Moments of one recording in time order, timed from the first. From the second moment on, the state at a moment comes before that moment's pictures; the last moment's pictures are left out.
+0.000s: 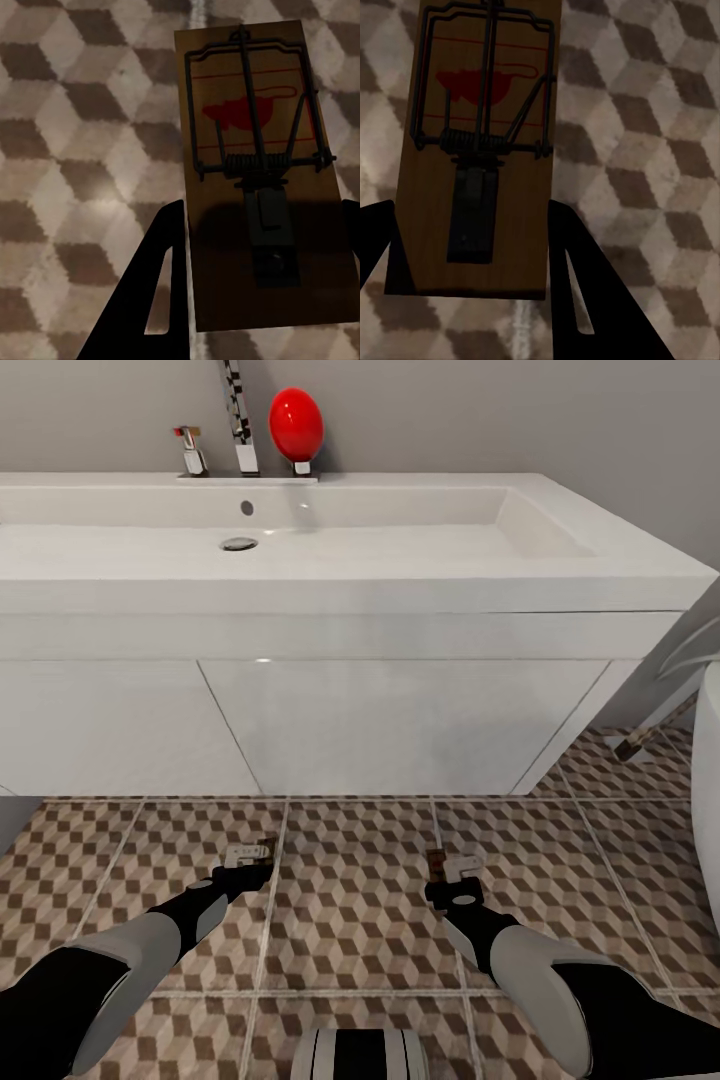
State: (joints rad) left arm -0.96 0.05 -0.29 -0.02 0.33 -0.08 -0.09; right arm -0.93 0.11 -0.05 0.02 0.24 -0.07 -0.28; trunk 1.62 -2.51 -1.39
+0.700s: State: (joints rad) left arm -0.96 0.05 -0.29 -0.02 0.33 -0.08 -0.09; right arm -0.93 0.11 -0.05 0.02 0.24 -0.07 -0.28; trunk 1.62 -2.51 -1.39
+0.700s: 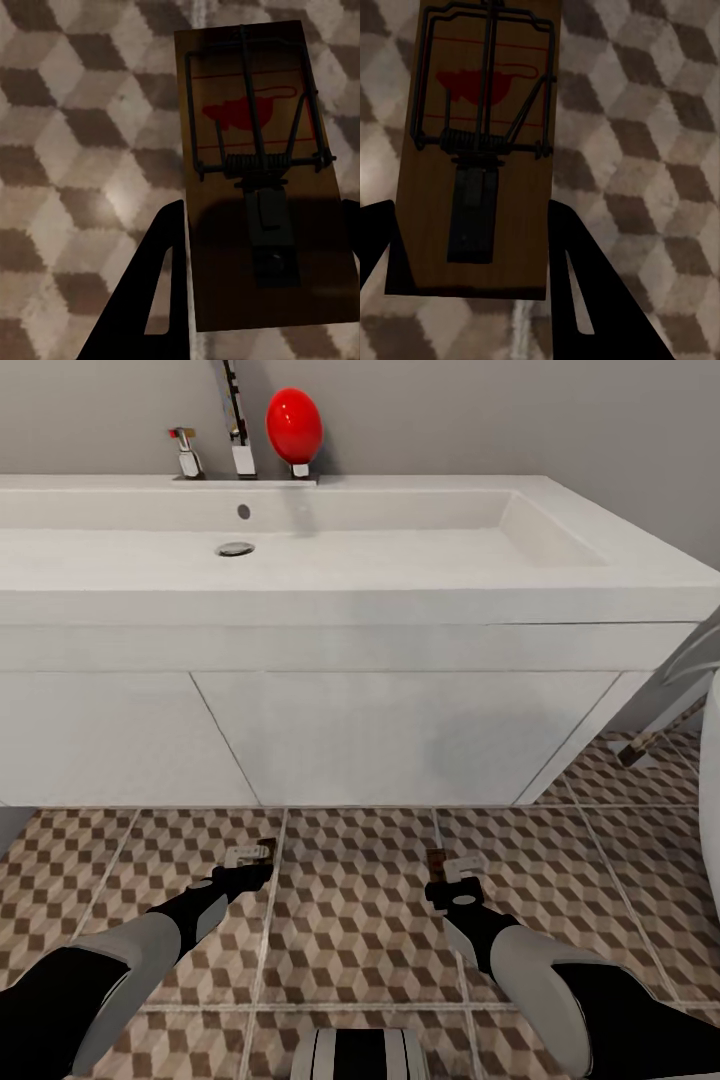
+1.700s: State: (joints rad) left arm -0.96 0.06 -0.29 -0.02 0.33 -0.08 -0.09; right arm -0.93 0.11 -0.05 0.02 0.24 -0.07 -0.28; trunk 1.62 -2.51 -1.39
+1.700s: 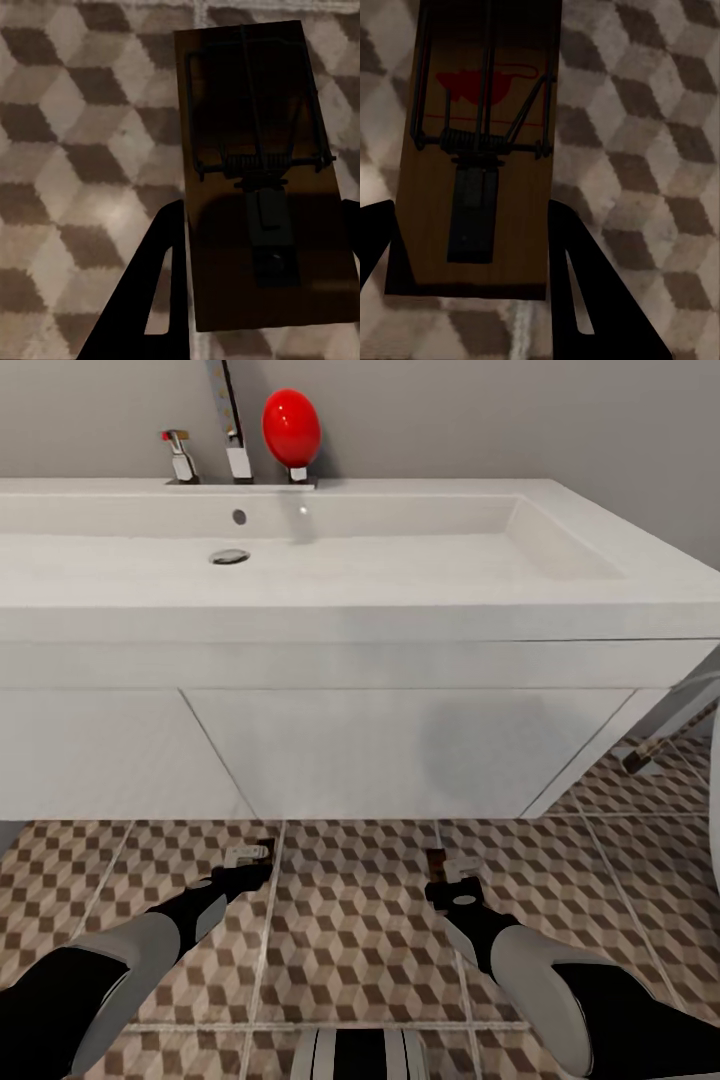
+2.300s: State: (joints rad) left arm -0.96 0.06 -0.29 -0.02 0.33 -0.08 -0.09; right arm -0.93 0.11 -0.05 0.02 0.24 -0.07 -0.28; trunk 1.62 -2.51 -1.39
